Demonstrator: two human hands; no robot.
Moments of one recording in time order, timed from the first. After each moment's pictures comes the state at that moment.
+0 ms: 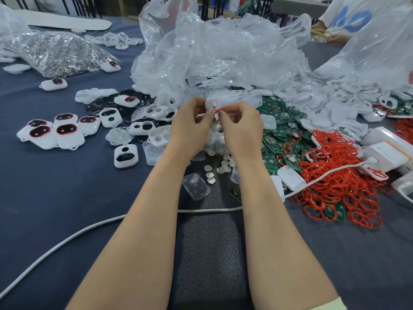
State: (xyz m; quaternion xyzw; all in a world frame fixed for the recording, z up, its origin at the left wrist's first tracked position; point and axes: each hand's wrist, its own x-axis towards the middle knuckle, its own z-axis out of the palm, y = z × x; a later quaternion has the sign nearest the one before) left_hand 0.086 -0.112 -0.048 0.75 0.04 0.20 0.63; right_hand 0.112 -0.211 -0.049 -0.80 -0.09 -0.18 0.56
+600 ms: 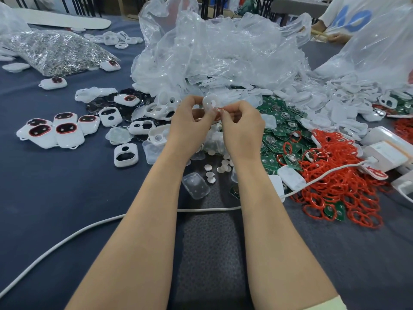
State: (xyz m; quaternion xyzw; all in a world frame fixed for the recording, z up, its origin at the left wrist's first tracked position) left_hand 0.084 -0.110 -0.049 0.73 0.05 0.17 0.66; right_hand 0.109 -0.209 -0.050 -0.81 -0.07 -0.21 0.54
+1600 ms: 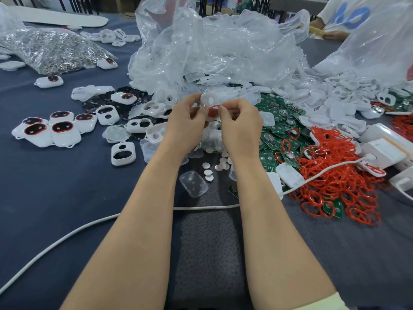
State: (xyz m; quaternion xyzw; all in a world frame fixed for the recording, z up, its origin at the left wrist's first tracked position) left_hand 0.084 -0.107 -0.048 0.75 0.05 0.15 0.64; right_hand 0.112 -0.208 -0.051 -0.81 -0.07 -0.21 0.54
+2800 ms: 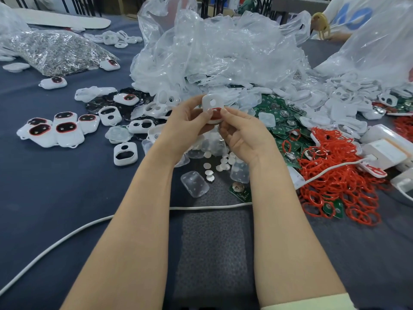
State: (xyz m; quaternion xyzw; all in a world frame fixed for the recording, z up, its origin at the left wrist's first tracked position) left_hand 0.078 -0.098 -0.046 0.67 -0.03 0.09 0.74; right_hand 0.116 -0.227 -0.043 -0.51 -0.01 0.16 0.85
